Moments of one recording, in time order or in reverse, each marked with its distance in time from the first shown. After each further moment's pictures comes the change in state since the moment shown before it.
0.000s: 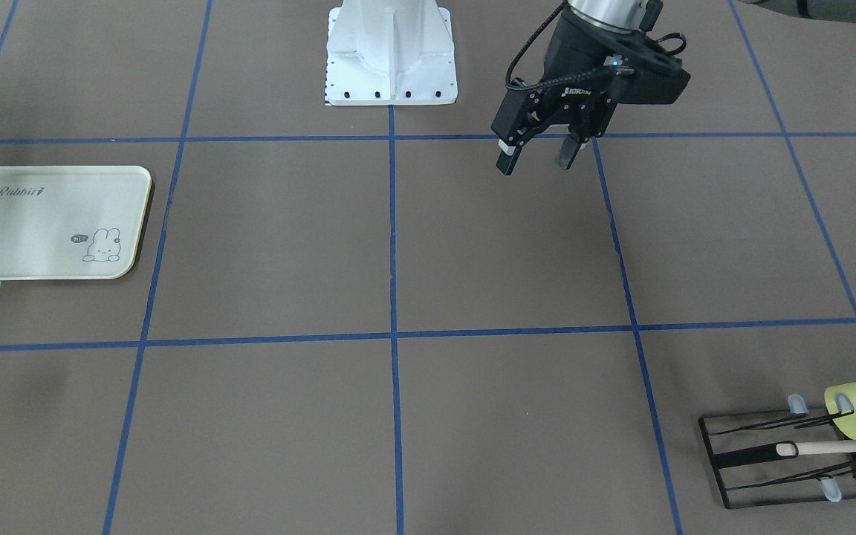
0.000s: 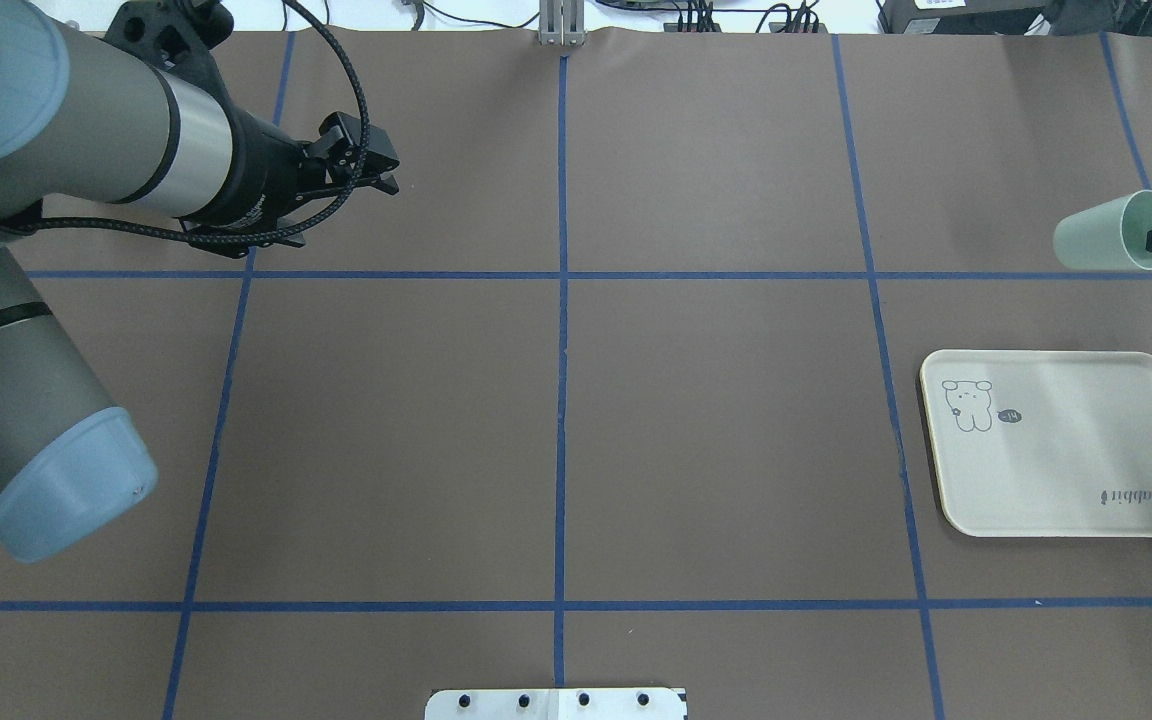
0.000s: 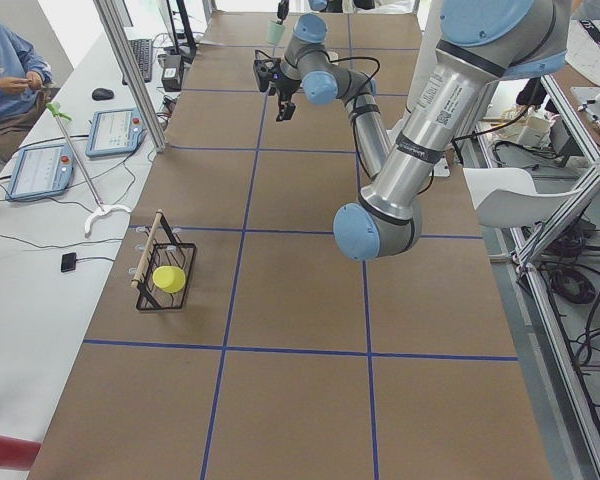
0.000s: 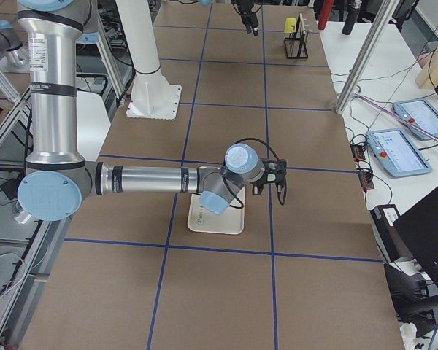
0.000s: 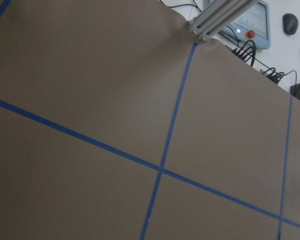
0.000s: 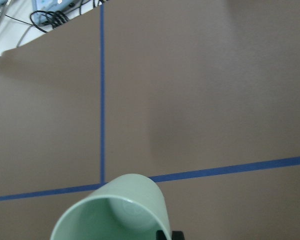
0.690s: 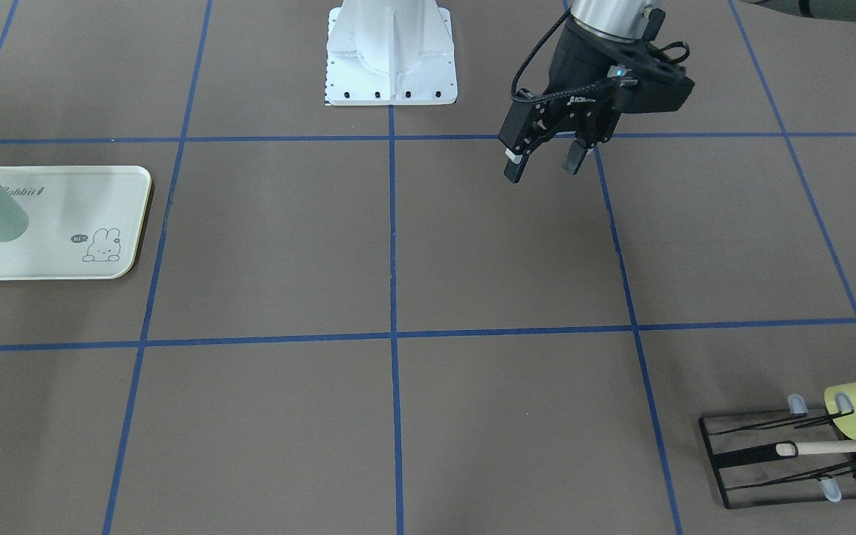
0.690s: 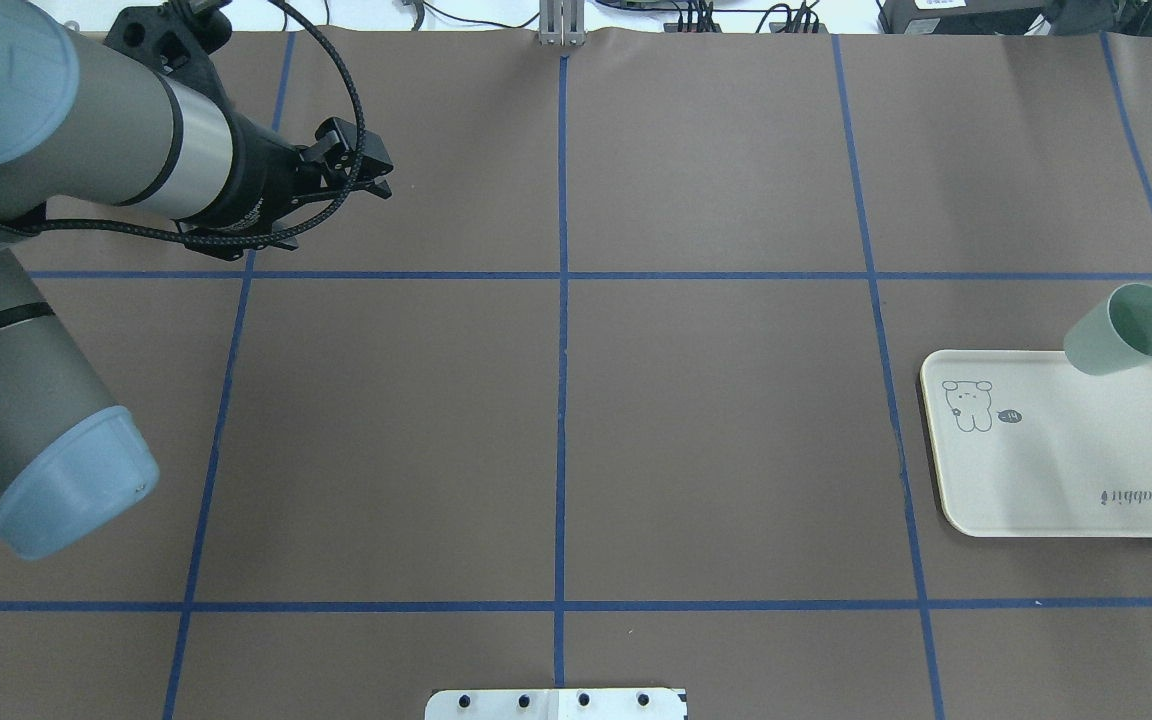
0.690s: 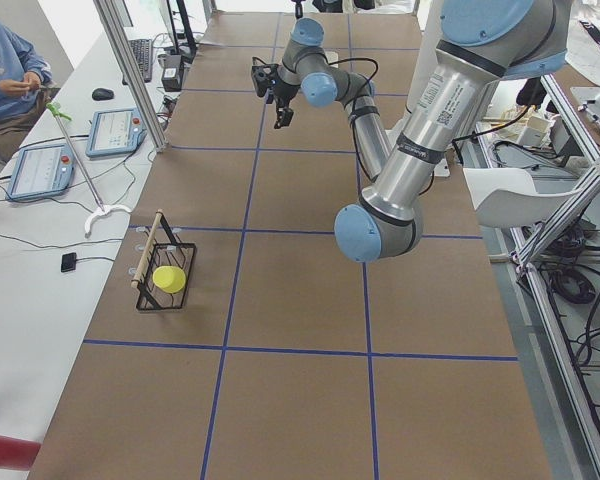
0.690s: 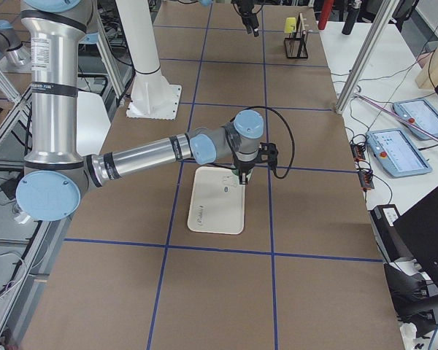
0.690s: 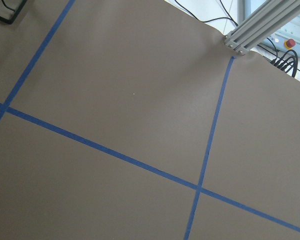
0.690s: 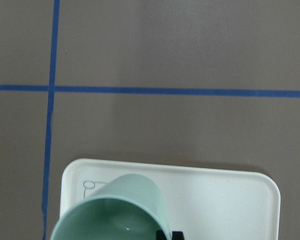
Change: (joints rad) left arm 0.000 0.006 0.009 0.008 0.000 0.003; right arm -0.112 -0.008 0.353 -0.925 -0.053 -0.569
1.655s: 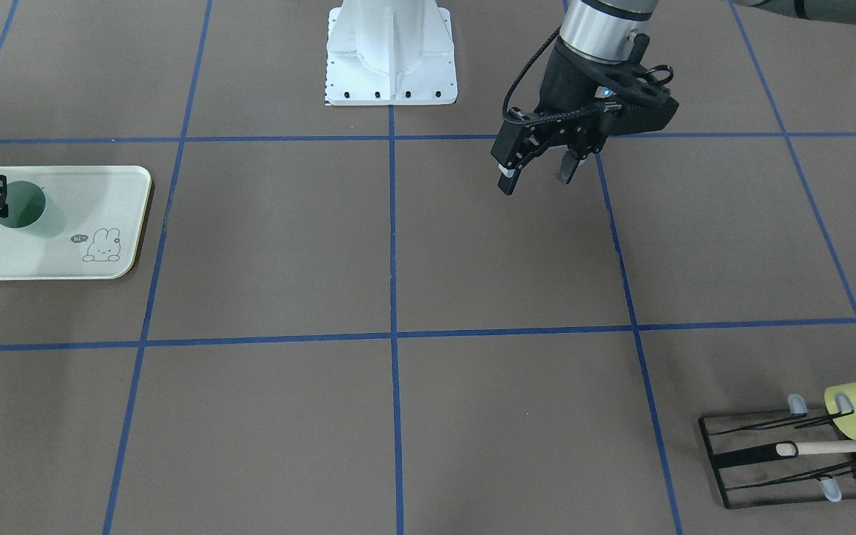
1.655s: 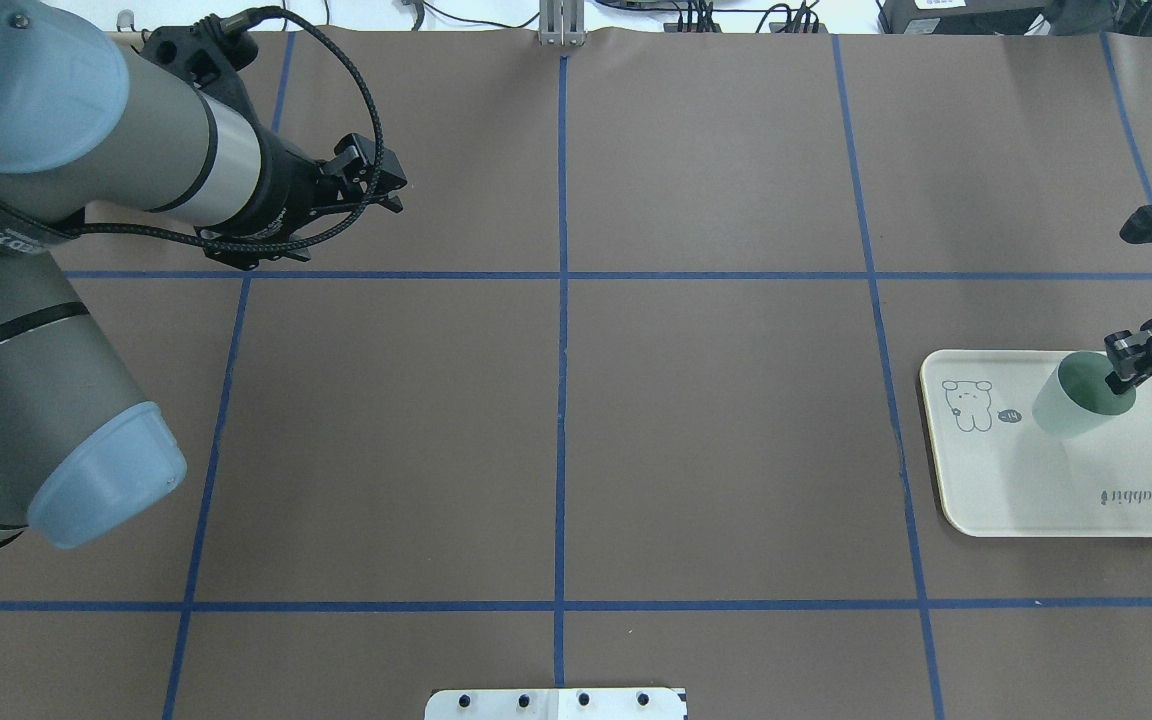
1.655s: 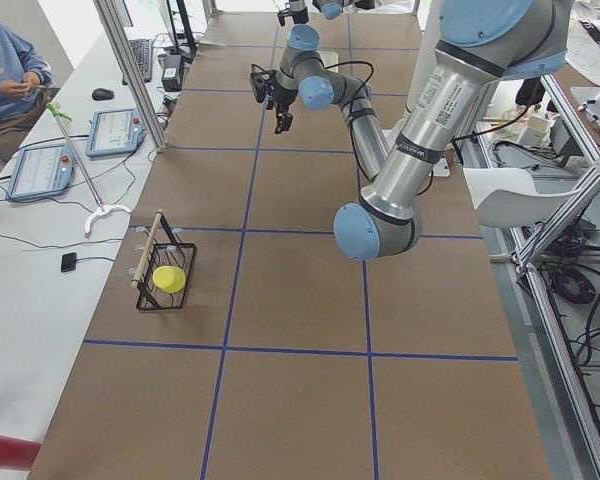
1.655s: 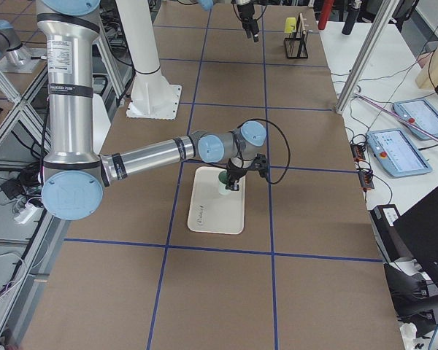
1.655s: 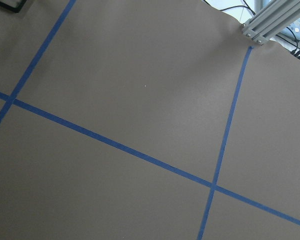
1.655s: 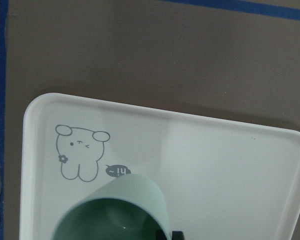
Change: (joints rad) left arm 0.012 -0.013 0.042 -0.002 -0.011 0.002; right arm -0.125 0.036 -0.126 -0.034 -0.036 -0.068
